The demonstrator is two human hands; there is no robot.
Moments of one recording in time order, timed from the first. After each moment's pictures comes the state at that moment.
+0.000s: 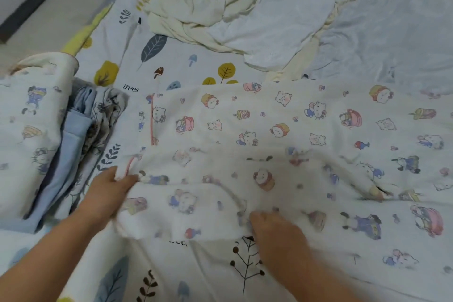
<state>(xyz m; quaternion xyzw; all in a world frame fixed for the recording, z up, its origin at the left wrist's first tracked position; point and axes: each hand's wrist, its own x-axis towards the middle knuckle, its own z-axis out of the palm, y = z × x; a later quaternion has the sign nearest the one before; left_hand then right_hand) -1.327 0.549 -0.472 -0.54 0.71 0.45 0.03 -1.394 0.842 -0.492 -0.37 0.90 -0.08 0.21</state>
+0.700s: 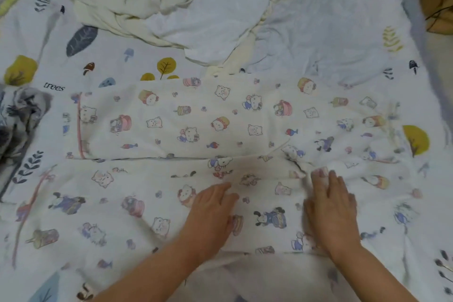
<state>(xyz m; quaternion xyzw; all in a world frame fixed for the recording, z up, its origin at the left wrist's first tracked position) -1.385 0.785 -0.498 0.04 0.97 0.23 0.08 -1.463 1.013 -0.491 -0.06 0.99 -0.03 0.13</state>
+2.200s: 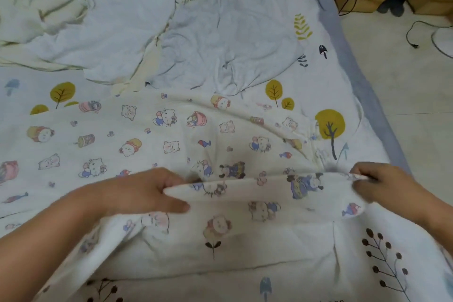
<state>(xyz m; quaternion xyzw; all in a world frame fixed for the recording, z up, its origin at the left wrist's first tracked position) -1.529 0.813 -0.434 0.09 0.75 0.44 0.48 -1.557 1.225 -0.410 0.05 0.93 -0.22 0.28</state>
